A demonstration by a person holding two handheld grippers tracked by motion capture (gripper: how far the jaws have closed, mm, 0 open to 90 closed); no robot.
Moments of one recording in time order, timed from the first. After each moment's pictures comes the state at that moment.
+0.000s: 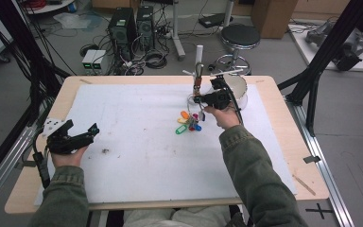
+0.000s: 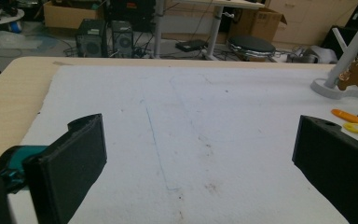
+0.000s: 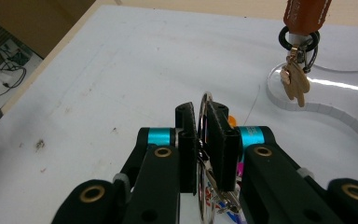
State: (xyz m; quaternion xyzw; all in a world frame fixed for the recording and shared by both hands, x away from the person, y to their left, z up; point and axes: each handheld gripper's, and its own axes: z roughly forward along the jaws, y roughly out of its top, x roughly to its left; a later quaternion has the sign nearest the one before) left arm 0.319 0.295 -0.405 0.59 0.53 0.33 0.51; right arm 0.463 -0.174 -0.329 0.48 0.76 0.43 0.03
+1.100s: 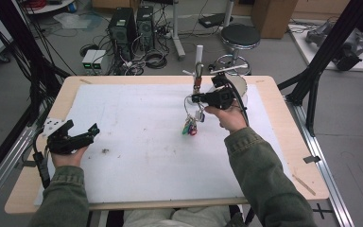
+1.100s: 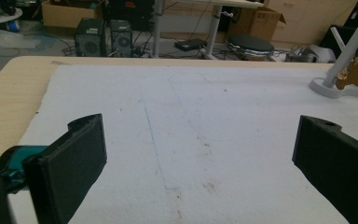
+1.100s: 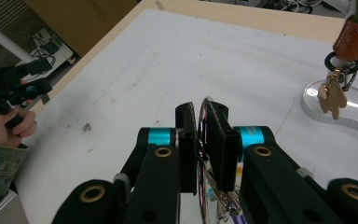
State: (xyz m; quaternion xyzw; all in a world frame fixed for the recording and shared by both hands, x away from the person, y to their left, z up) left arm 0.318 0.295 -0.405 0.60 0.53 0.33 0.51; right arm 0.429 -0.170 -0.289 0.42 0.78 0.46 0.02
